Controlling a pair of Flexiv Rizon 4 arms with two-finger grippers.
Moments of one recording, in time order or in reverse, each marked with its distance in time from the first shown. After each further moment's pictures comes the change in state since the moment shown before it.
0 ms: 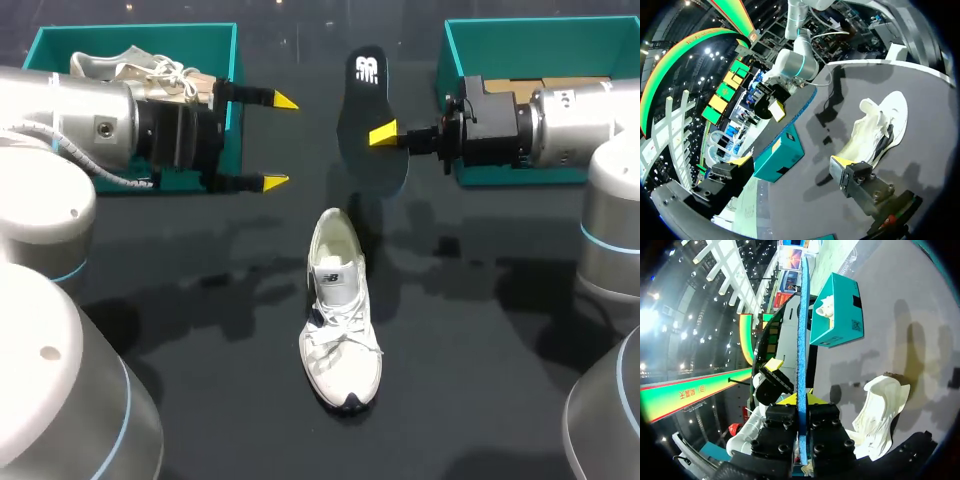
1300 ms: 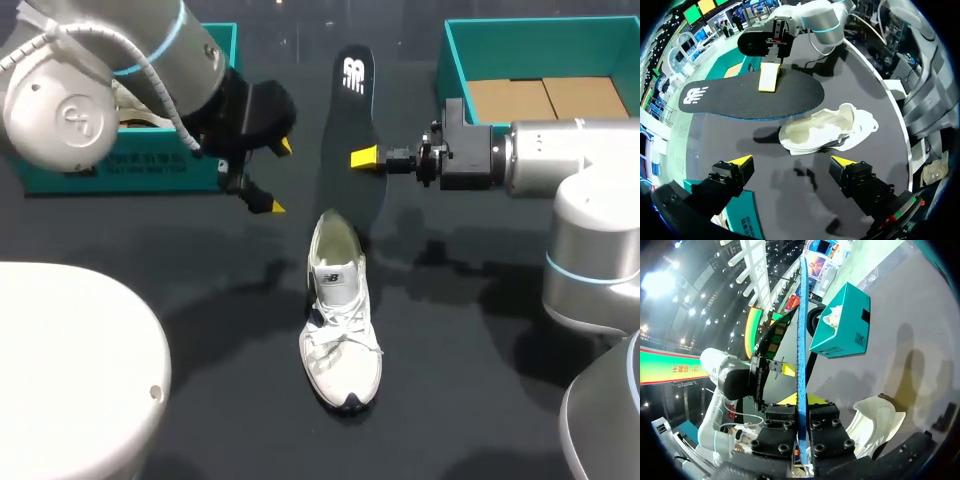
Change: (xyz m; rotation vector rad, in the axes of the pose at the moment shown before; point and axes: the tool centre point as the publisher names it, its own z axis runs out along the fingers) left arm 0.065 0.001 -0.006 -0.584 0.488 -0.540; right arm -0.034 -0.006 0.029 -0.060 0.014 -0.226
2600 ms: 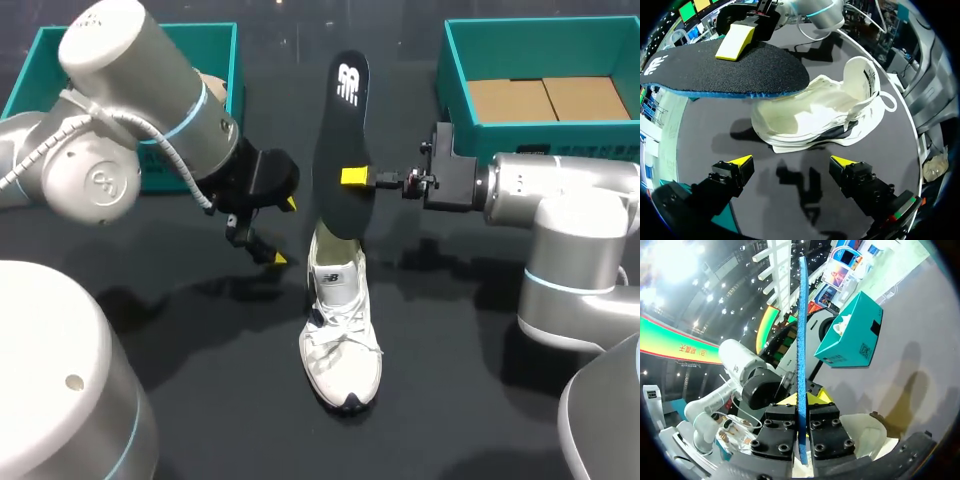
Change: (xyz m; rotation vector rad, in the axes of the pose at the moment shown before) left arm 0.018 0.038 0.090 0.044 0.052 0.012; right arm -0.037 -0.009 0.019 -0.067 0.098 -0.191
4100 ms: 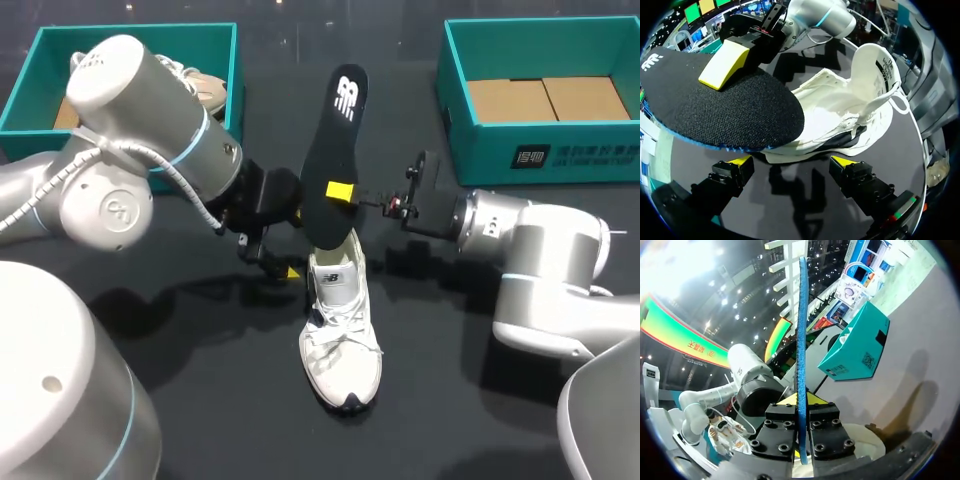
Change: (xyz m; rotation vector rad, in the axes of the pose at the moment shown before) left arm 0.006 -0.004 0.035 0.072 0.014 -0.030; right arm -0.024 -0.013 0.020 -0.138 0.077 -0.099
